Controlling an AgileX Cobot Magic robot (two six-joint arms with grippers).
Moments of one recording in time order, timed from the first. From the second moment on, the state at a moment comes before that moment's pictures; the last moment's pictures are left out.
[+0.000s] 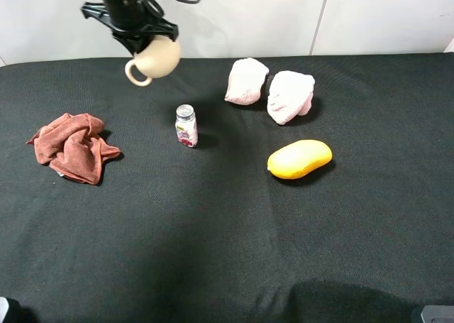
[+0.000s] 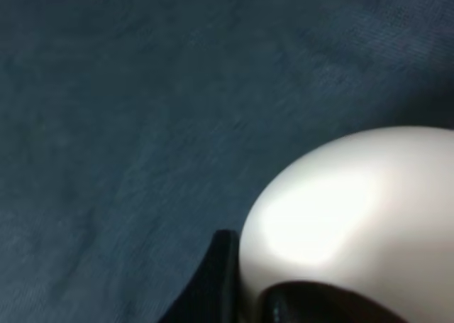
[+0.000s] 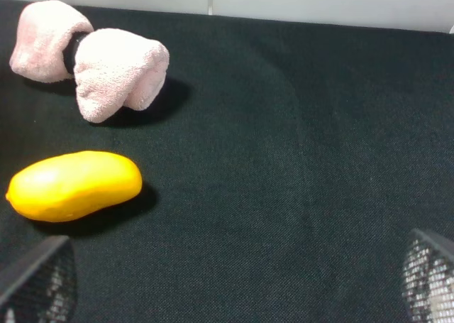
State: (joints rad) left arm -0.38 2.16 -1.85 0.16 0.99 -0.12; right arm 0.05 0.00 -0.54 0.06 1.12 -0.15
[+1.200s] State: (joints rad) left arm -0.40 2.40 -1.99 0.17 0.88 -0.14; right arm 0.05 0.00 -0.54 0.07 1.12 -0.15
